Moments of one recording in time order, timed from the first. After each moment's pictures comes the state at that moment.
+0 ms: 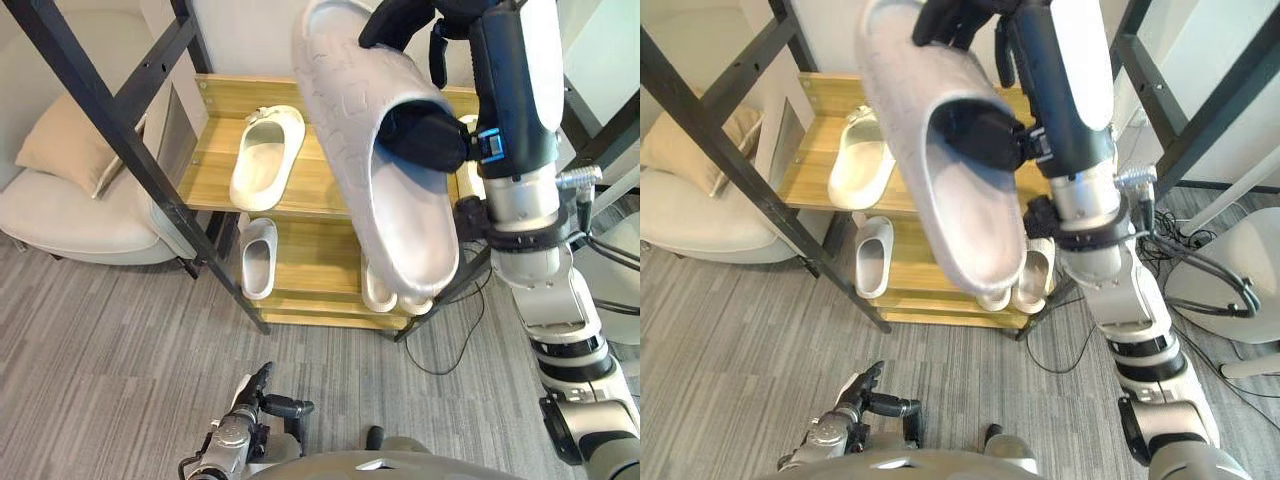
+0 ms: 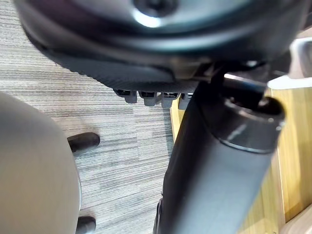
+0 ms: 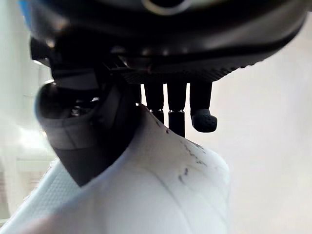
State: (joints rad) left arm 0.03 0.12 -0.13 1.03 0.01 -0.15 0.02; right arm -0.45 -0.51 0.16 -0.46 -0.31 -0.26 -0.22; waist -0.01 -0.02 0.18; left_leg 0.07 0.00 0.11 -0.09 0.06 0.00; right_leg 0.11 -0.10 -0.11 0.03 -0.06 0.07
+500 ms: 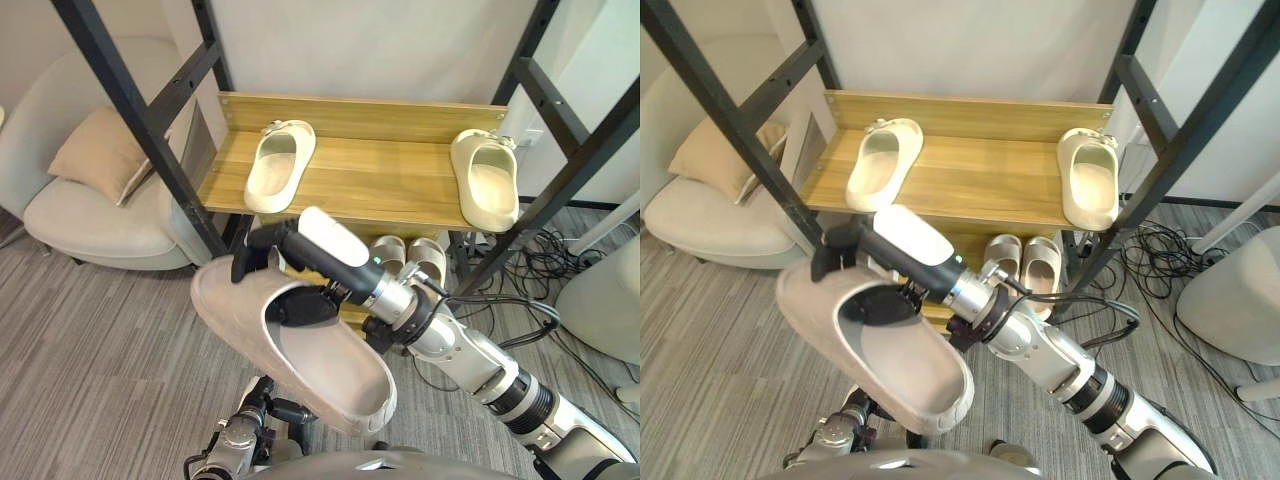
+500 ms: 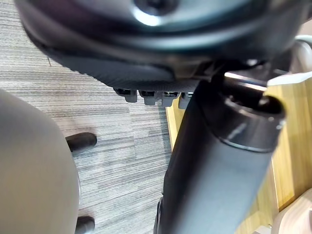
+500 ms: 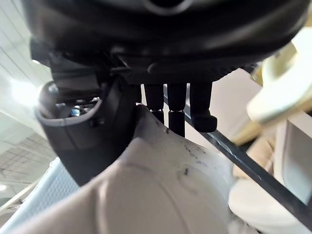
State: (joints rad) left arm 0.00 0.13 -0.21 1.05 0.01 -0.15 0.04; right arm -0.33 -0.46 0.71 -0.22 -0.23 -0.26 0.03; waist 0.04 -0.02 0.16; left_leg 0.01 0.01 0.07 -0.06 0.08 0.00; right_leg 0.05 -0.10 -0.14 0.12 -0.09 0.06
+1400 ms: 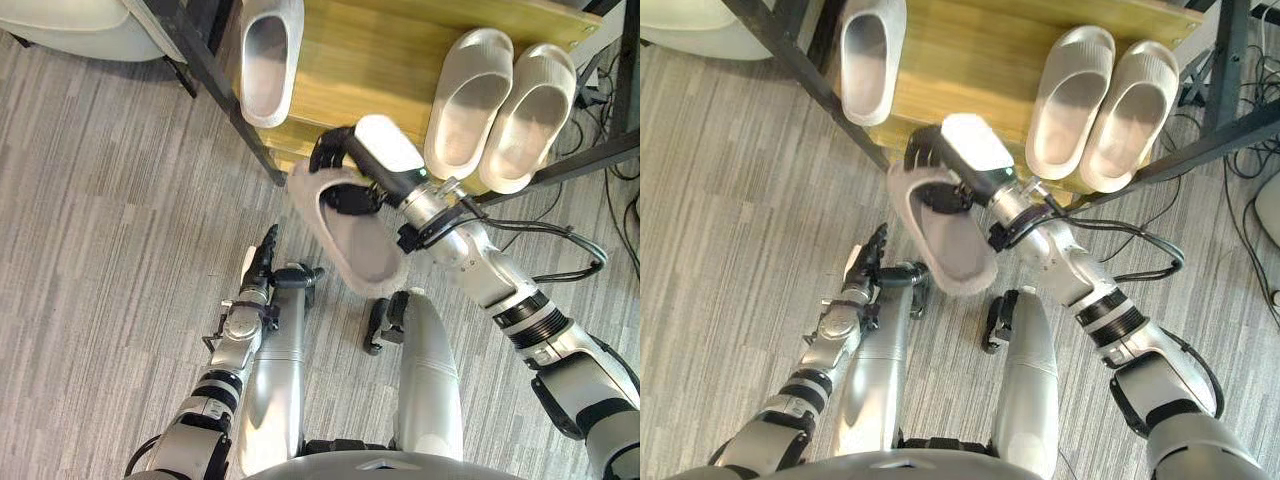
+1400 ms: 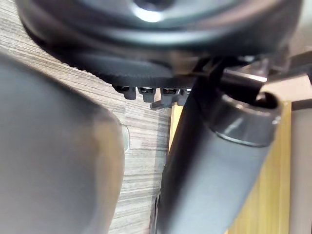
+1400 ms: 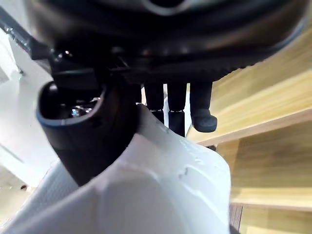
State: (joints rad) left arm -0.30 0.15 -0.07 0.71 -0.11 -0.22 0.10; right arm -0.67 -0.52 0.45 0.08 -0.41 -0.14 -0.14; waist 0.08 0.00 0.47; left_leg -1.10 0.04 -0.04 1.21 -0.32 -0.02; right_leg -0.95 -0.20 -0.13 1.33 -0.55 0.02
